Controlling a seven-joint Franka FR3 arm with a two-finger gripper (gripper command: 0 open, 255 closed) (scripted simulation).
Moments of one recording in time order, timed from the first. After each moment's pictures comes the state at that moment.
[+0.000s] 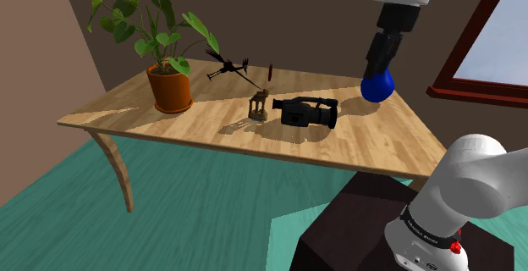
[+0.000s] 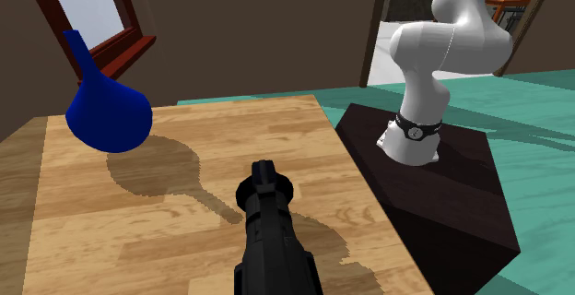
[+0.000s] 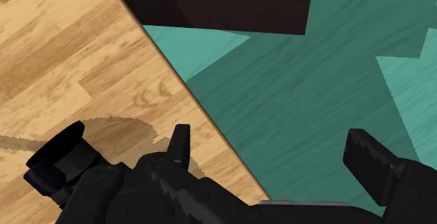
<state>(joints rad) 0.02 -0.83 -0.02 -2.26 0.09 1.42 -0.02</state>
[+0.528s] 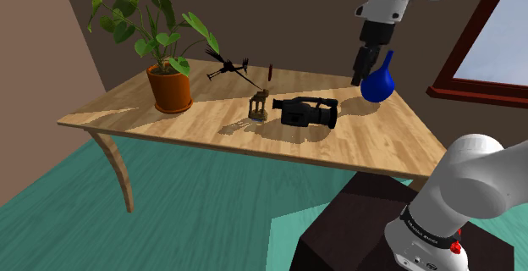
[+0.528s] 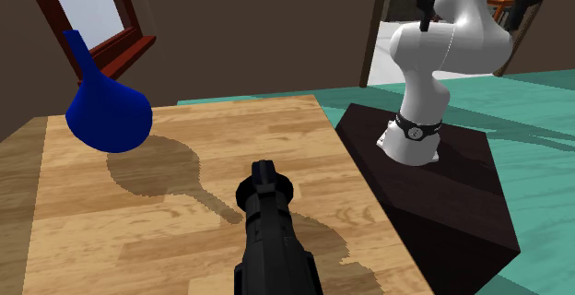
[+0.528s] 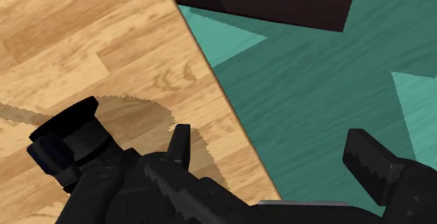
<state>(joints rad) 0.03 -0.71 -0.11 -2.30 0.01 1.56 -0.19</state>
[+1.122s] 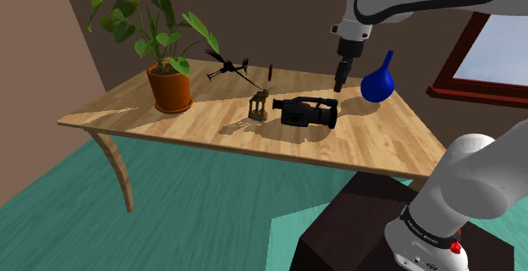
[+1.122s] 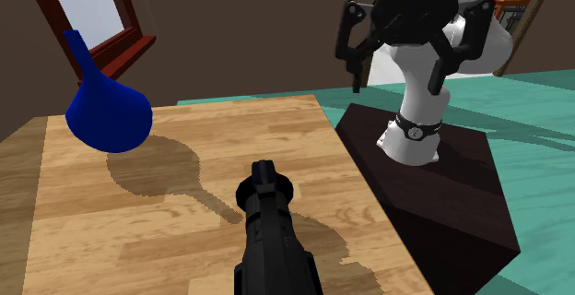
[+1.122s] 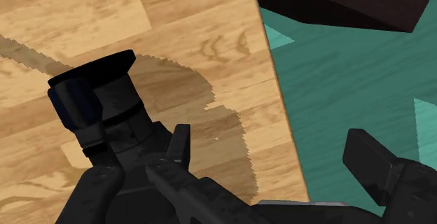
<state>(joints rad) 0.05 -0.45 -0.23 -2.26 -0.06 1.78 -0.44</state>
